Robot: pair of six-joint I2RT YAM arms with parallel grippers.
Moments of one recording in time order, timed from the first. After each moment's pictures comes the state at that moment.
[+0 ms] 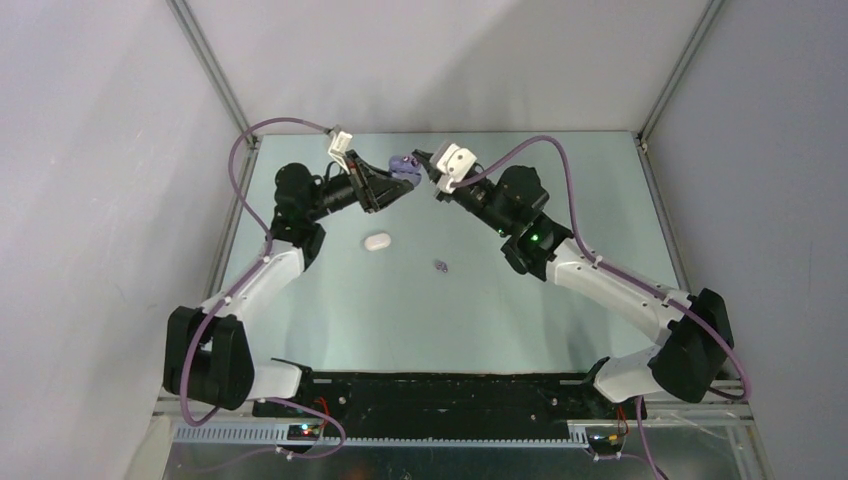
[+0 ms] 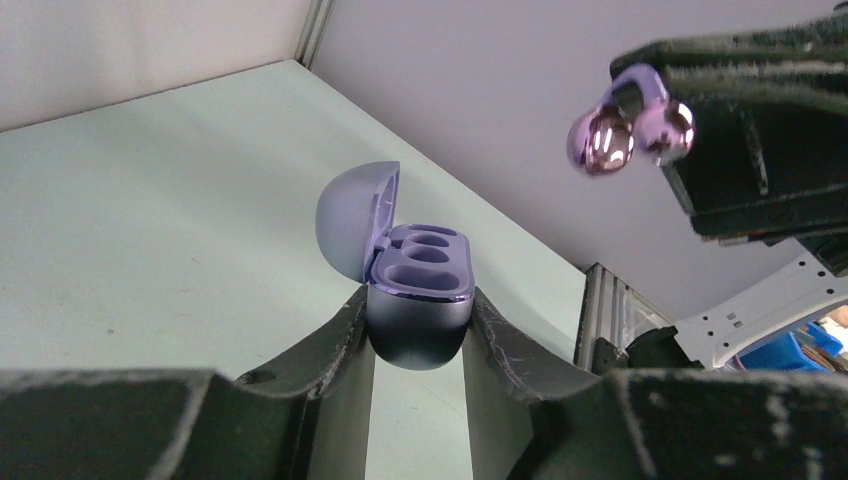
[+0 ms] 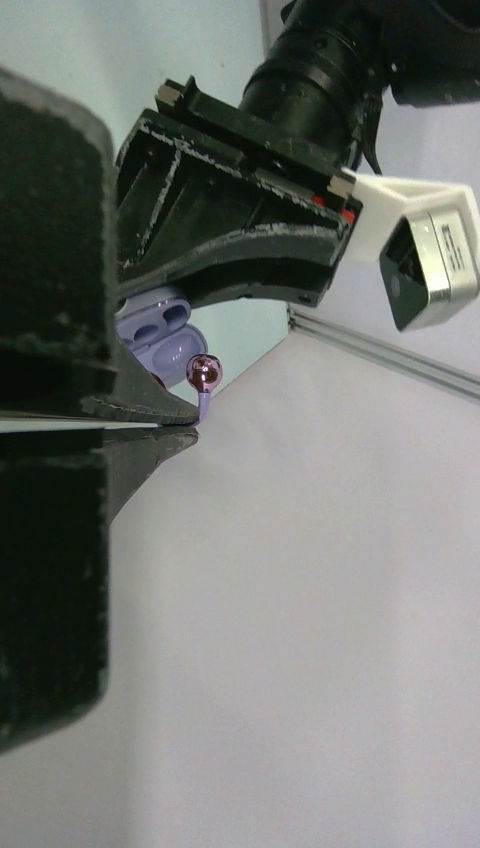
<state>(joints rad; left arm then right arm) -0.25 1.32 0.90 0.57 0.85 -0.58 0.81 1.40 1.22 0.45 -0.12 -0.46</state>
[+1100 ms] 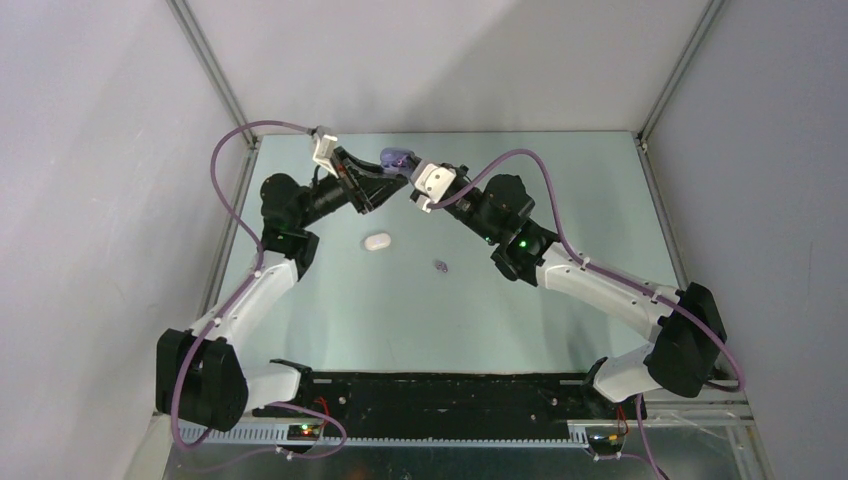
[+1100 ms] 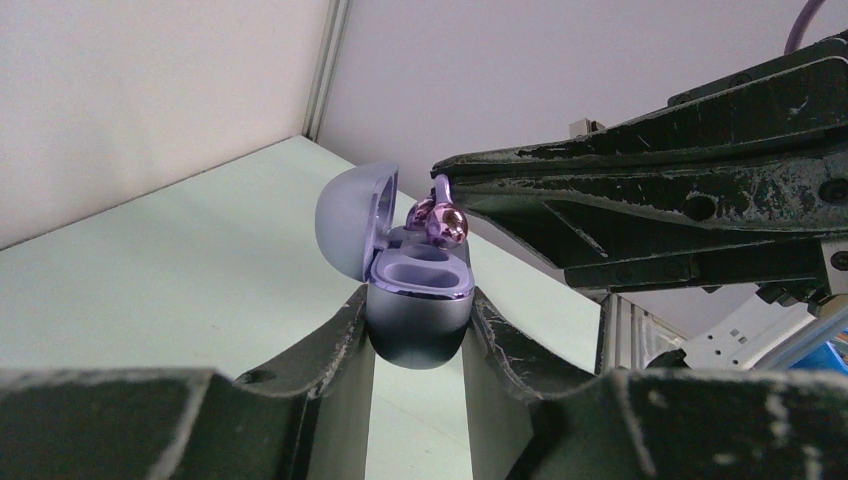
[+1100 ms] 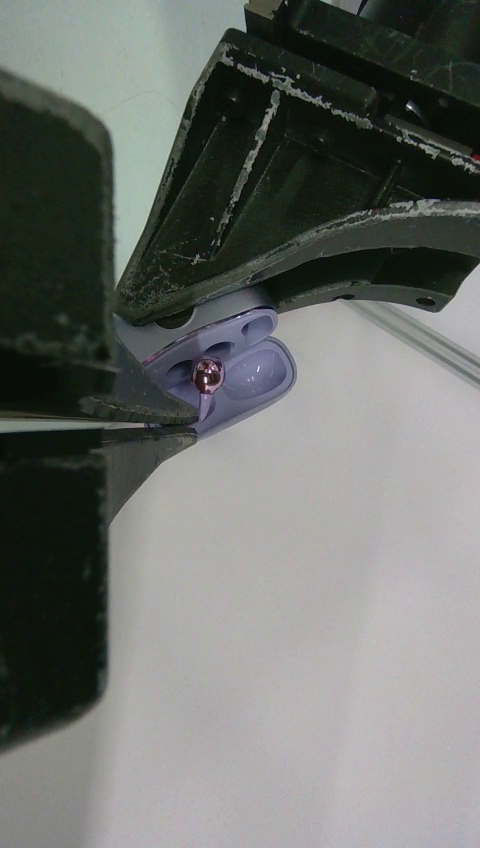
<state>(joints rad) -0.25 1.22 0.86 0.67 0.82 -0.59 0.88 1.44 1.20 0.48 -0.04 -0.67</state>
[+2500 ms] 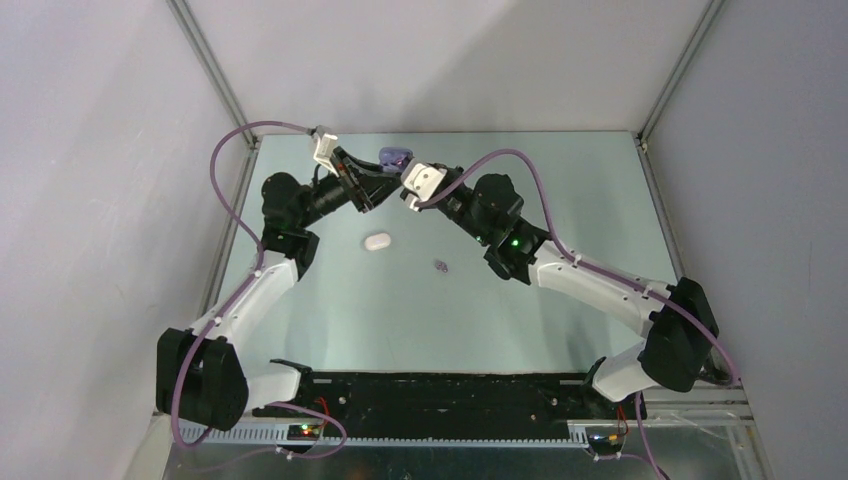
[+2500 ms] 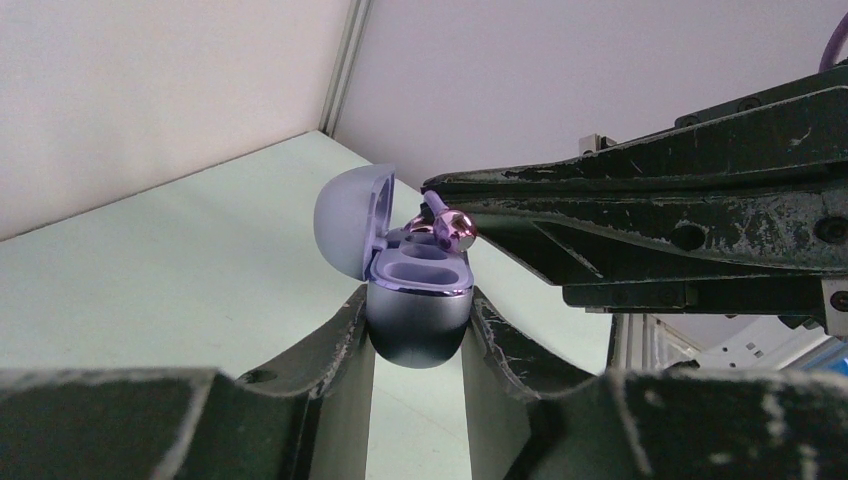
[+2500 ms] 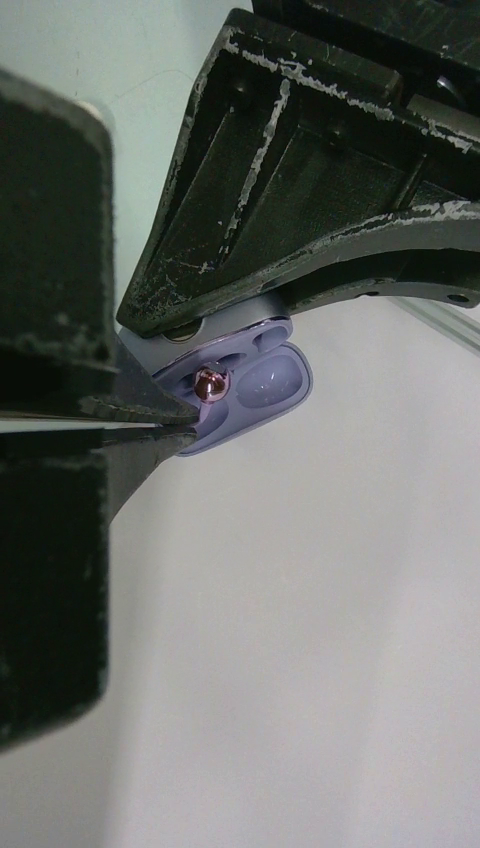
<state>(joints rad) -0.25 1.22 0.86 0.65 0.79 -0.58 0.89 1.47 1.22 0.45 0.03 -0.71</state>
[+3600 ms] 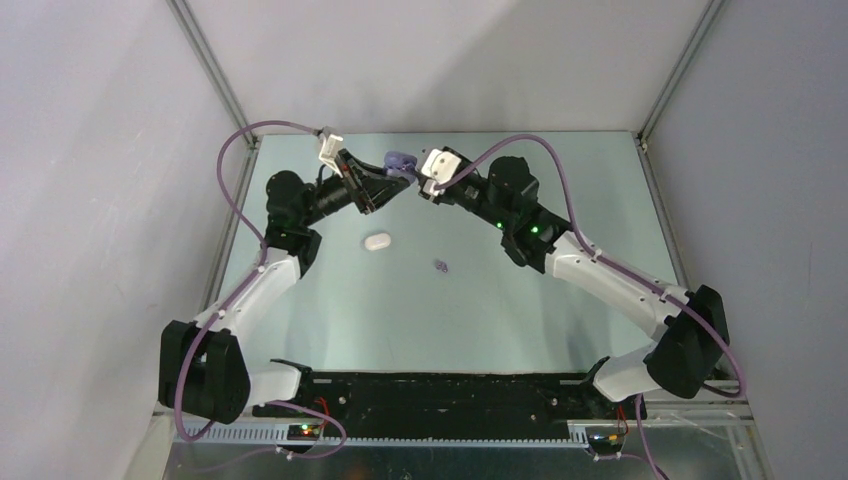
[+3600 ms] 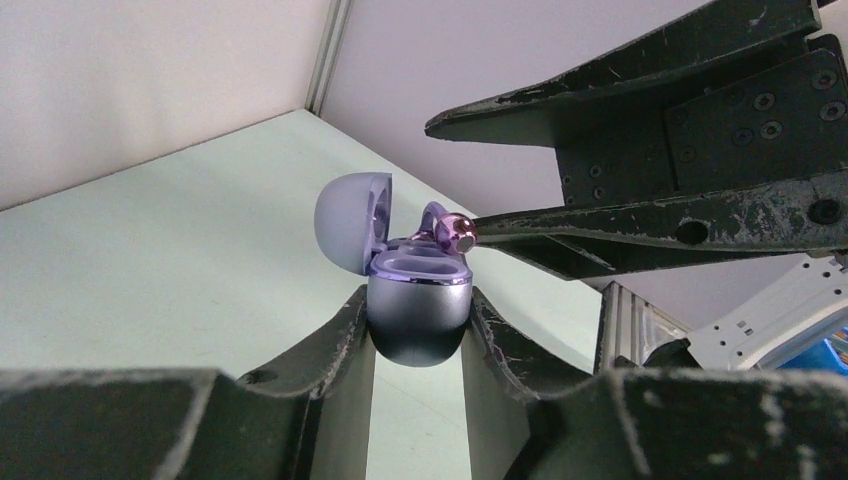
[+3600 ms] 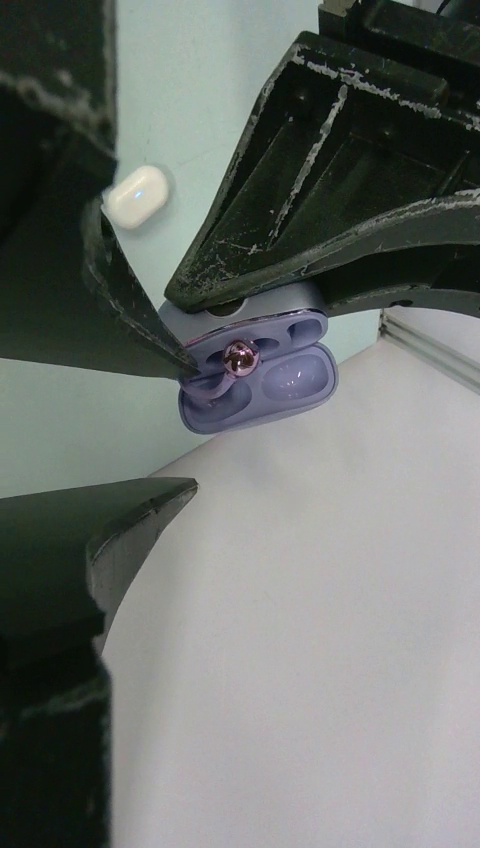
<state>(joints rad) -0.24 1.26 0.86 0.64 0.82 -0.58 0.80 1.43 1.26 0.25 -0.15 -0.62</state>
